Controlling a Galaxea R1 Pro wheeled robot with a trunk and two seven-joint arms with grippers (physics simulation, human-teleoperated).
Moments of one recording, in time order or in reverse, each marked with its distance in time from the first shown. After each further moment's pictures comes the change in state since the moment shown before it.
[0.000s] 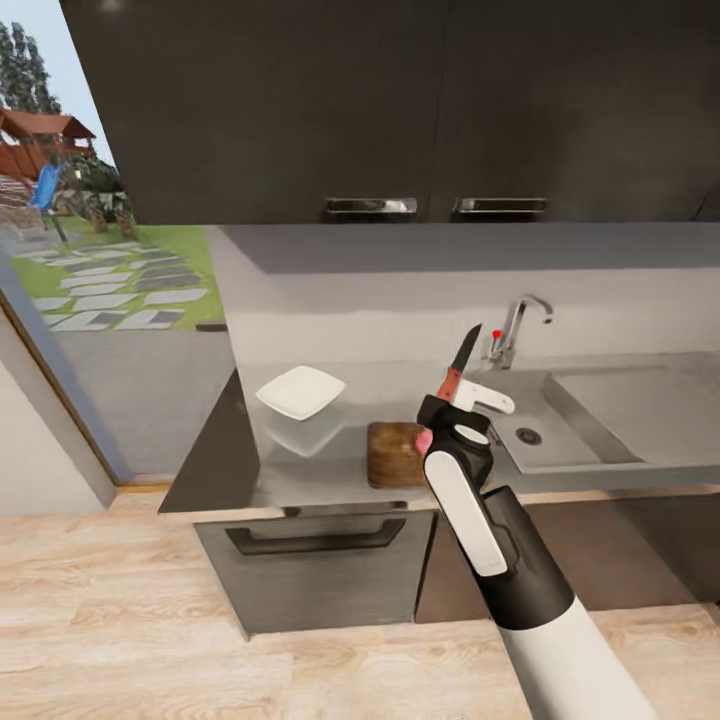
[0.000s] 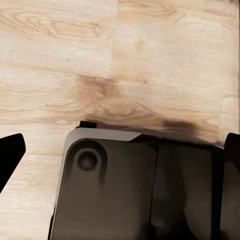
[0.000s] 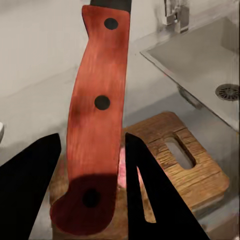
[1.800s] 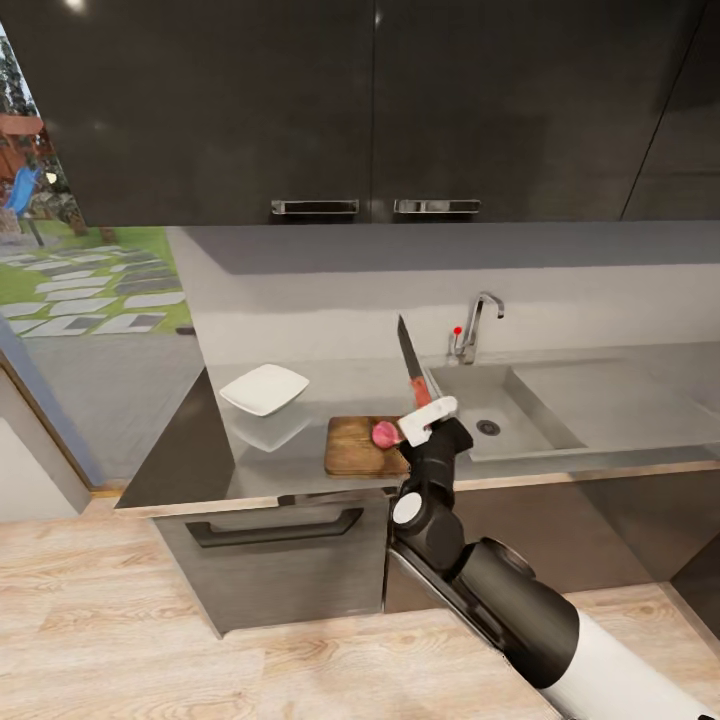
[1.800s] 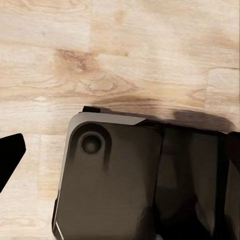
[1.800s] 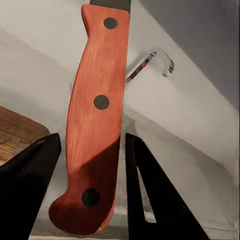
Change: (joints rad) left arm -0.001 -0.001 0.001 0.058 -0.001 0.000 0.000; right arm -0.001 -0.190 0.459 0.009 0.526 0.387 0.133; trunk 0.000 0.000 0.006
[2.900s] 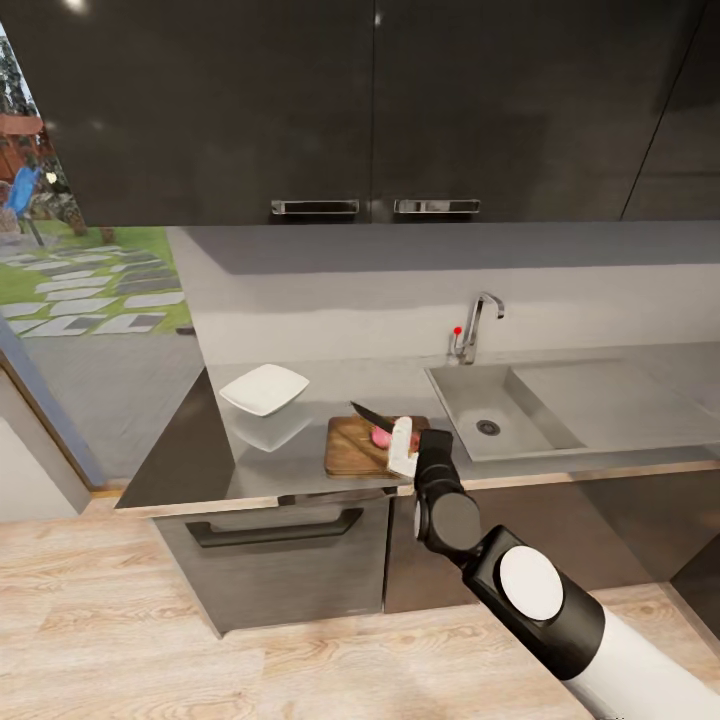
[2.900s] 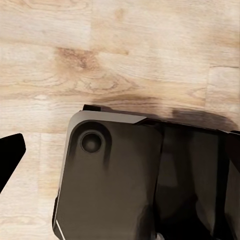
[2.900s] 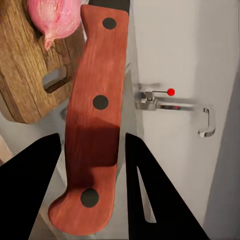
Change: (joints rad) left arm 0.000 0.000 0.001 0.005 0.001 0.000 0.000; right arm -0.001 -0.074 -0.038 -0.012 1.479 -0.023 1.697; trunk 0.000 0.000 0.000
